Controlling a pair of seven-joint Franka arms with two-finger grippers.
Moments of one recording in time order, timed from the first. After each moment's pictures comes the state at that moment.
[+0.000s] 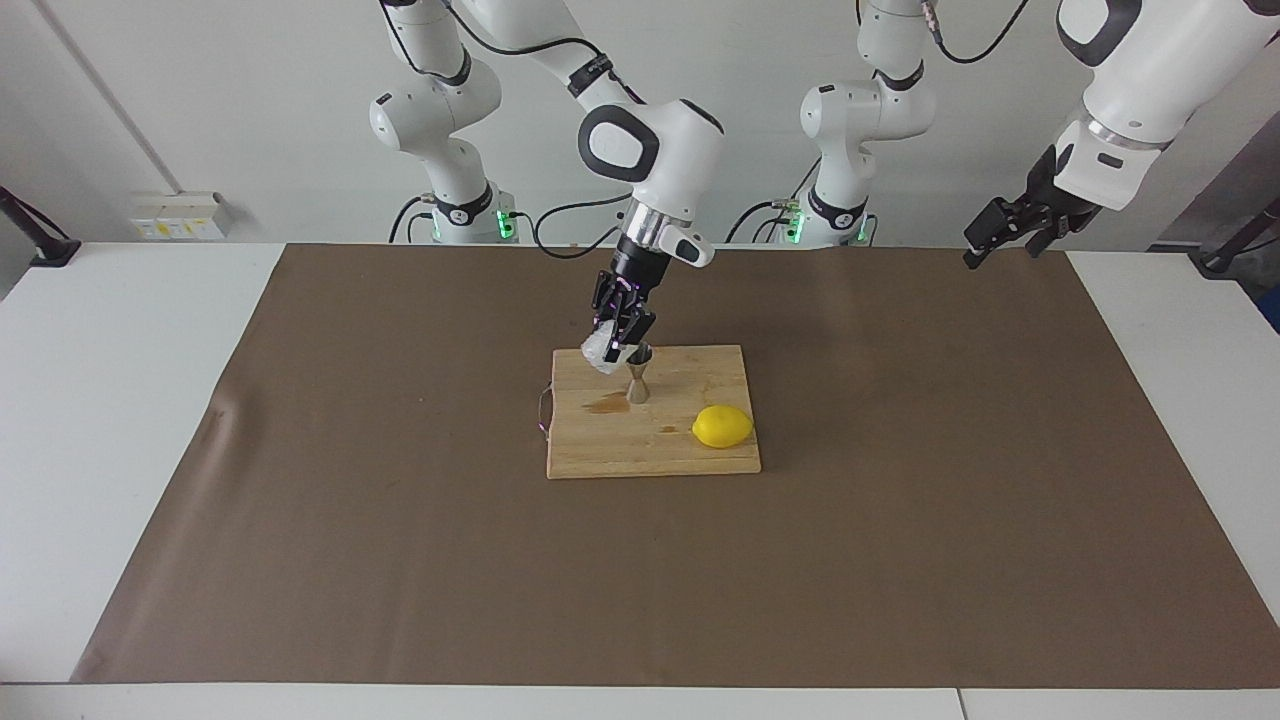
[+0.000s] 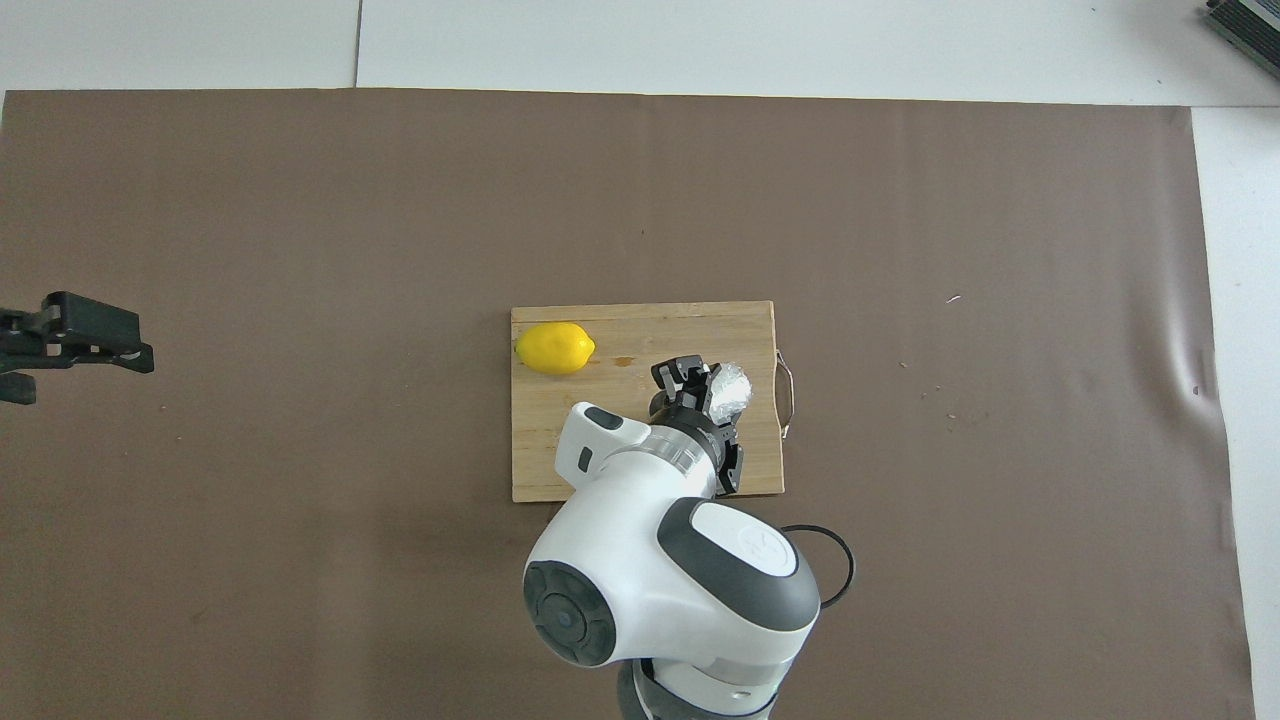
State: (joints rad) left arm 0.01 -0.07 -0.03 -1.63 -0.06 1.47 -0.22; right arm 0.70 0.13 0.06 -1.98 -0.76 2.06 -0.78
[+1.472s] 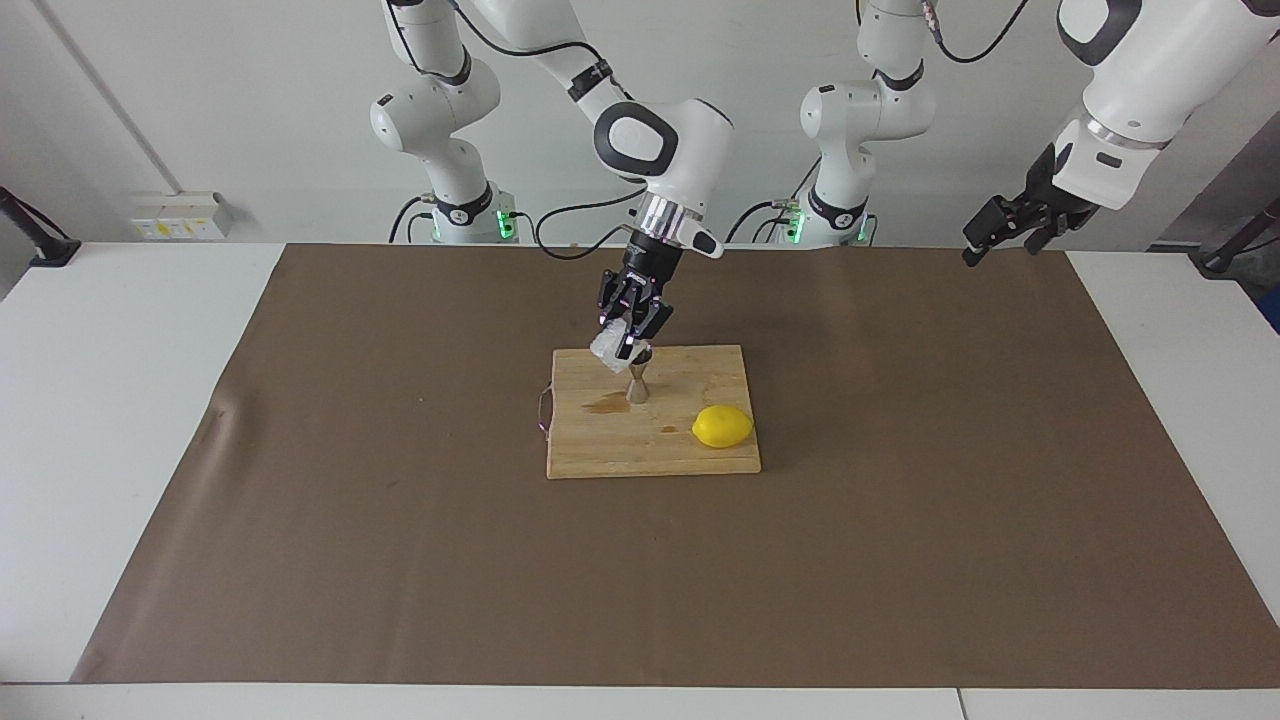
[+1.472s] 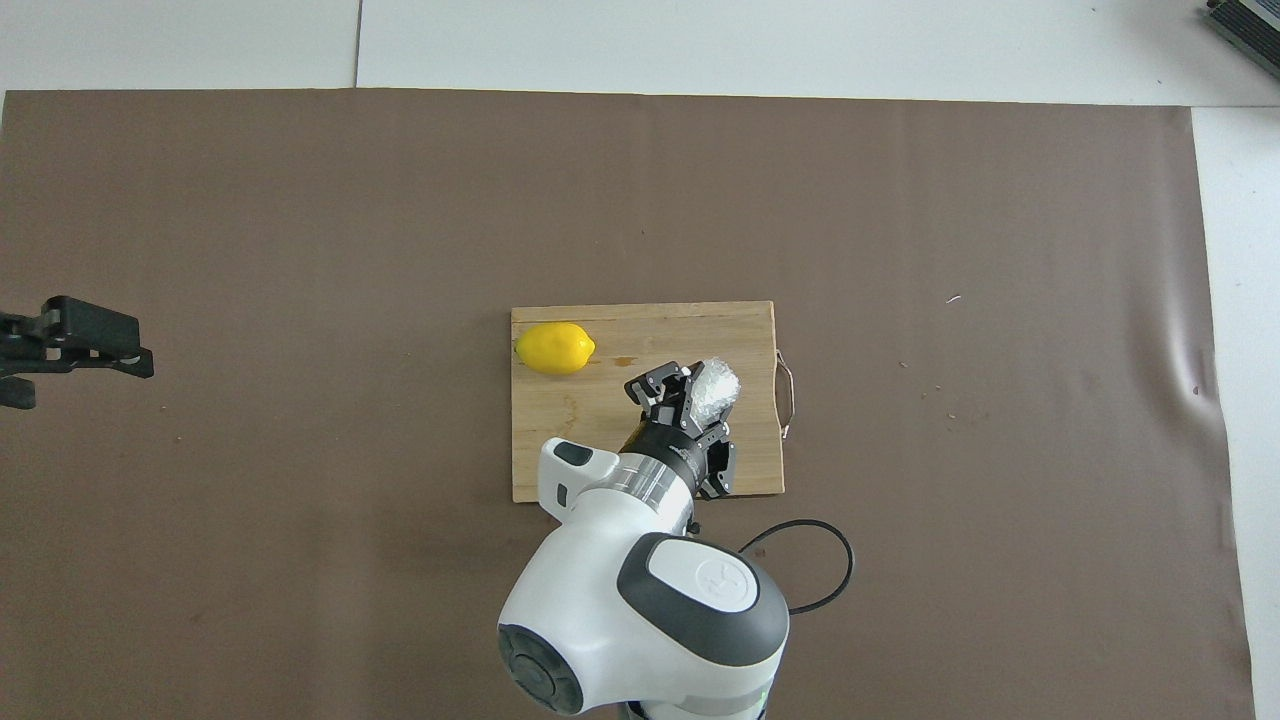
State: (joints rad) left arm 0.01 -0.07 -0.03 -1.63 -0.06 1.47 -0.22; right arm 0.74 0.13 0.06 -2.00 -0.93 2.06 -0.78
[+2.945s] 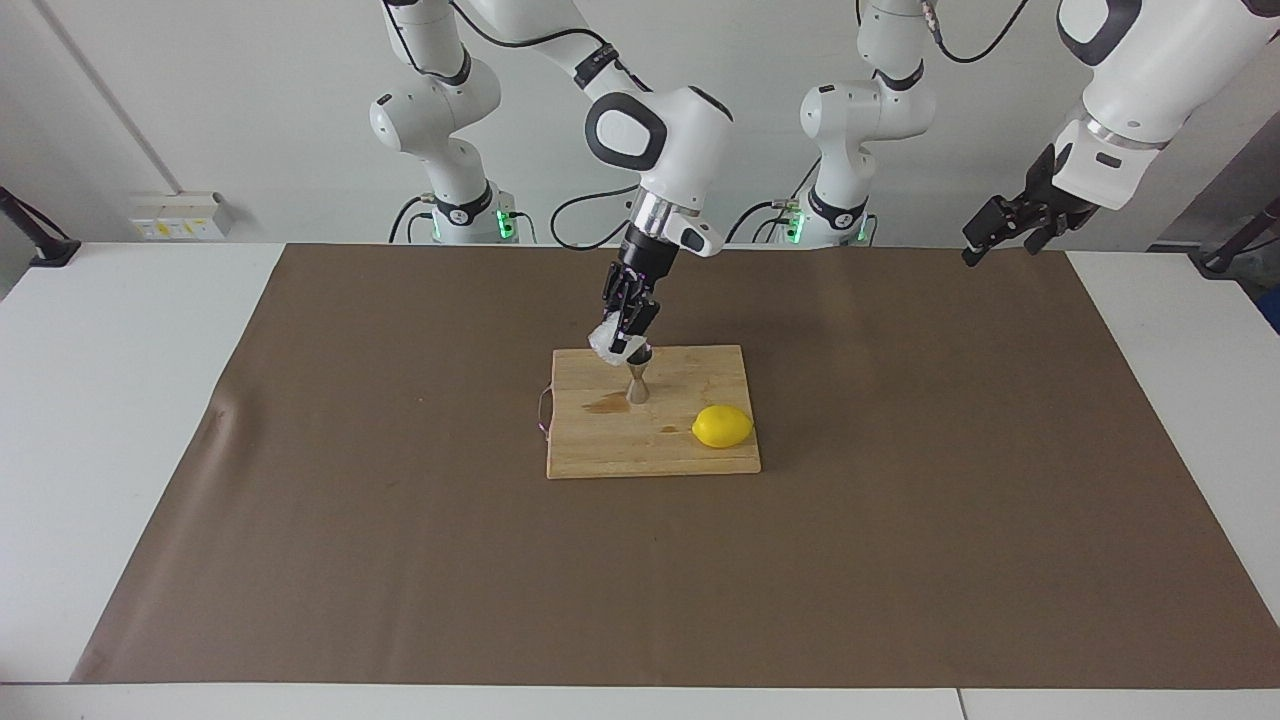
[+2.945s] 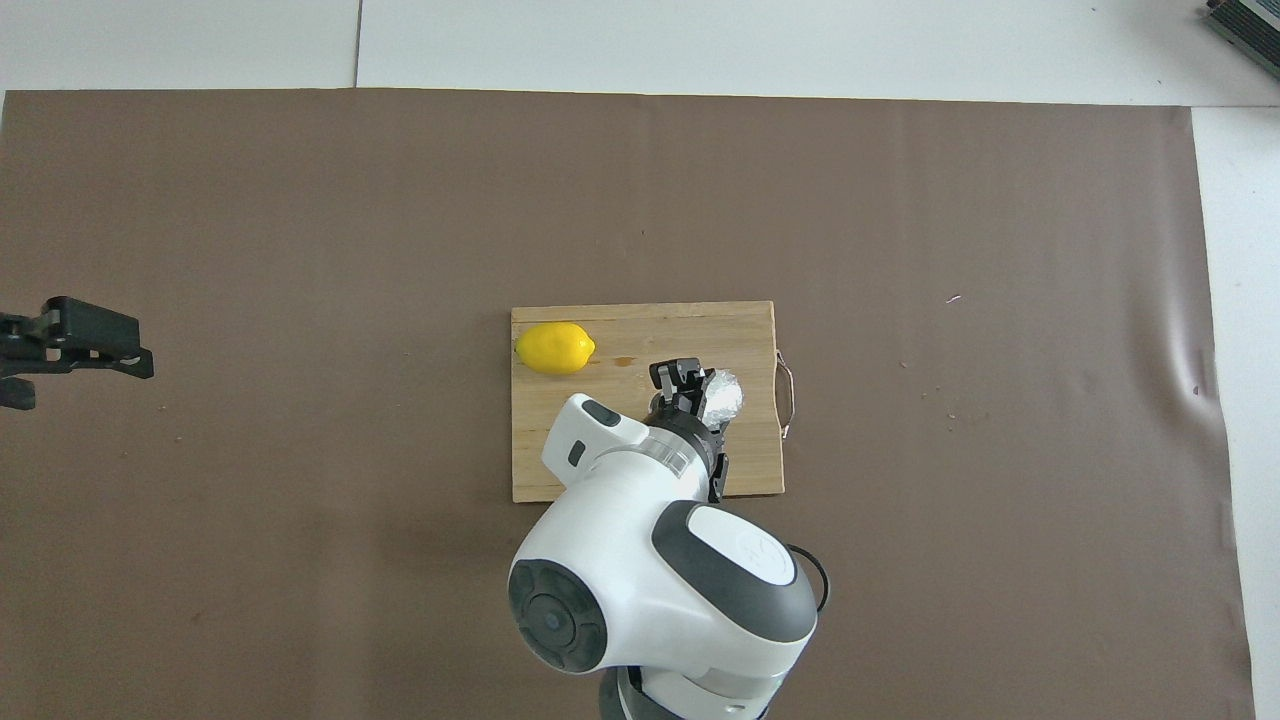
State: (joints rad) left arm 0.01 -0.07 -0.03 -1.63 -0.06 1.47 -0.22; right arm 0.70 0.12 0.06 -1.93 -0.66 2.02 -0.69
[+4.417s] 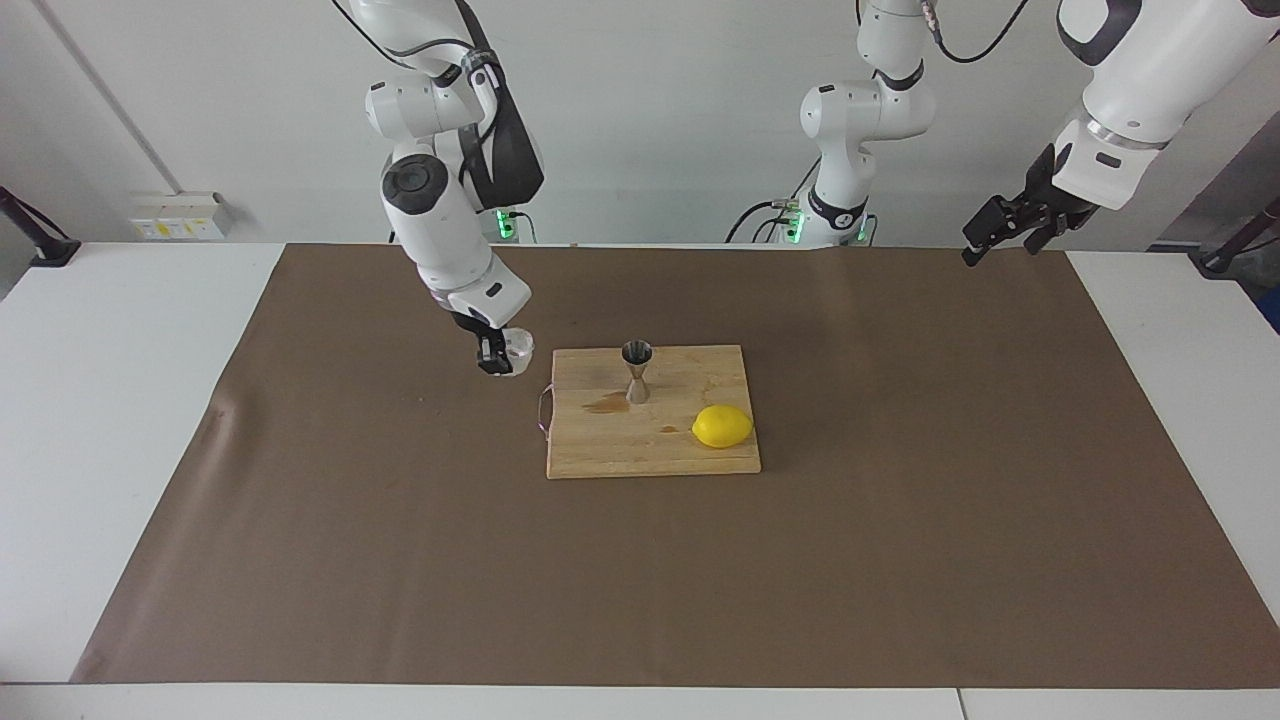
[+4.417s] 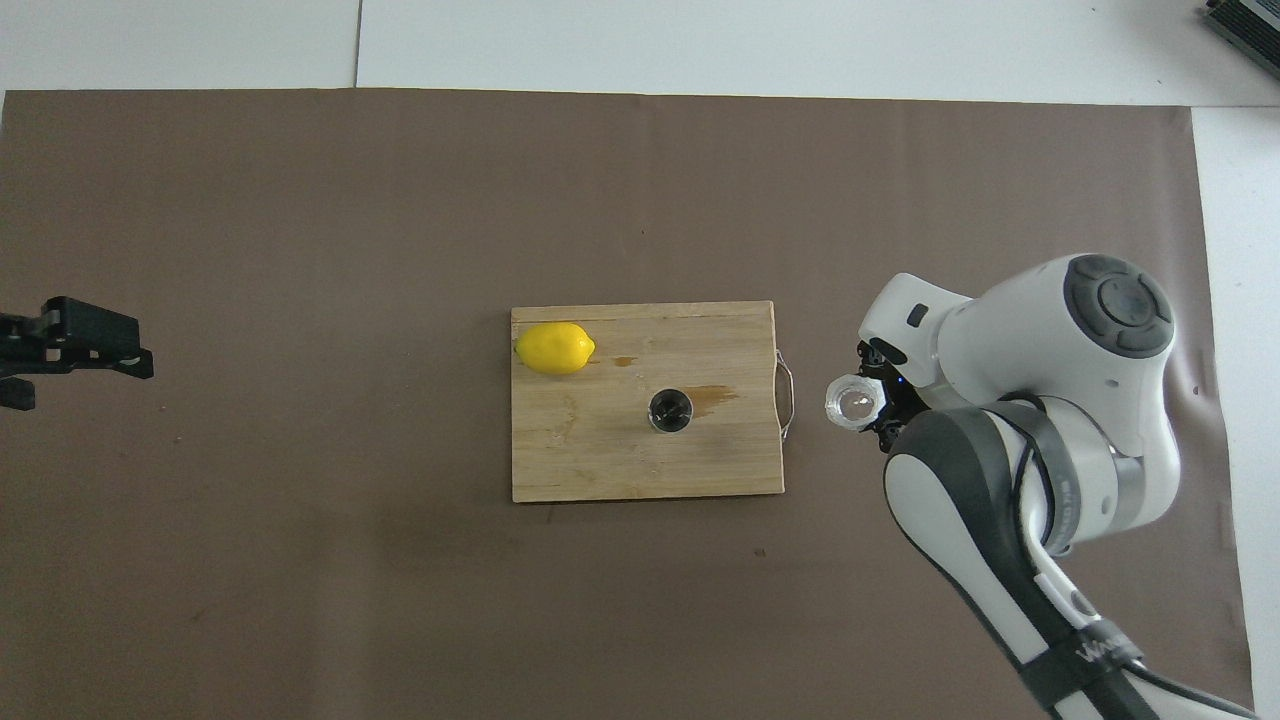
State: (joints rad) left arm 0.01 -0.07 -0.03 -1.63 -0.06 1.47 -0.22; right arm 0.16 0.02 0.05 -2.10 0.18 2.07 -1.59
